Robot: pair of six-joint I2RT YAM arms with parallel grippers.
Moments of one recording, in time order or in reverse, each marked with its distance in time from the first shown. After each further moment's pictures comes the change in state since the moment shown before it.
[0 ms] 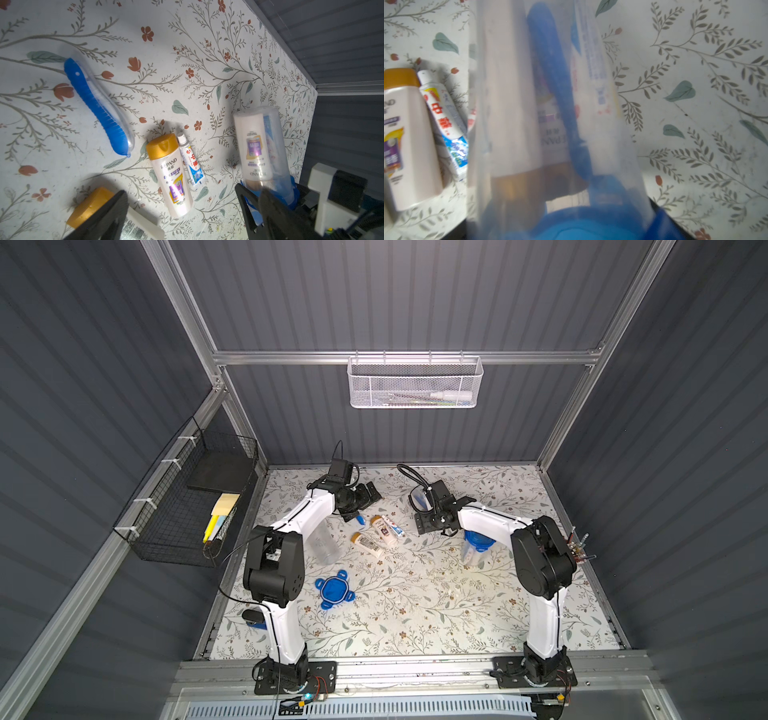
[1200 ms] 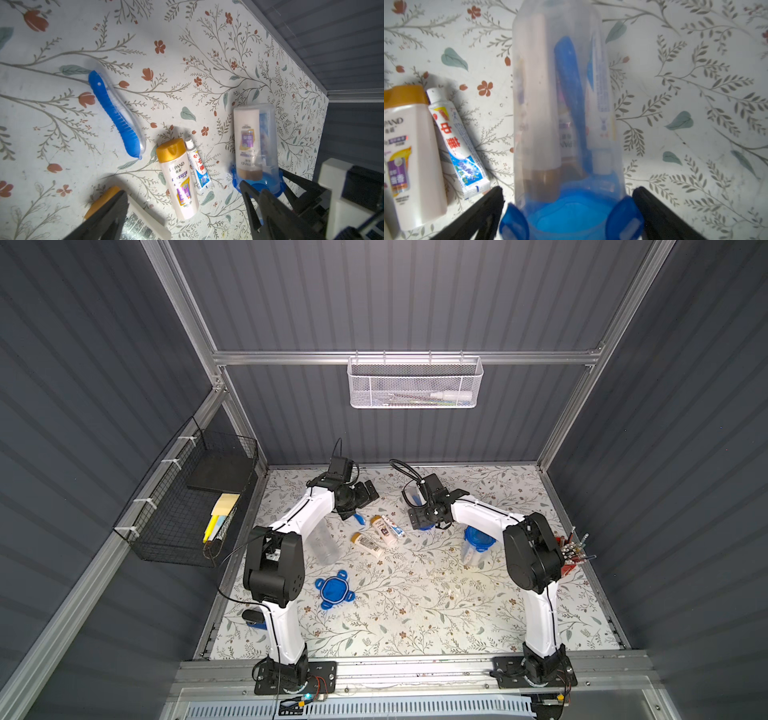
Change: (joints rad) left arm 0.000 0.000 0.032 -0.050 -0.058 0.008; right arm 0.012 0.094 0.127 -0.011 0.037 -0.043
